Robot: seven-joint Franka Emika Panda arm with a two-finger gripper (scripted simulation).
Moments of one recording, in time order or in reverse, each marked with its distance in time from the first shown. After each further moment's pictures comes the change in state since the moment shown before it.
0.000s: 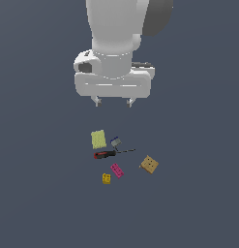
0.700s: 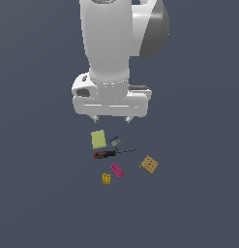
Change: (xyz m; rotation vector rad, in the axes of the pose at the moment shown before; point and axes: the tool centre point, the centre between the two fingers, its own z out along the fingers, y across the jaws) arm 0.036 0.004 0.038 0.007 -0.004 -0.001
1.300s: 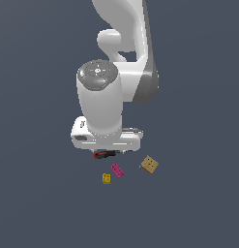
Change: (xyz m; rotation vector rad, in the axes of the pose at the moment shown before) arm 0.059 0.010 0.093 0.008 -0.009 -0.001
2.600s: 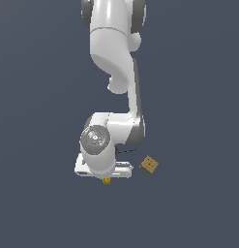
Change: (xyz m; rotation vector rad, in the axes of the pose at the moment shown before) arm 0.042 0.016 0.136 0.001 -0.009 -0.002
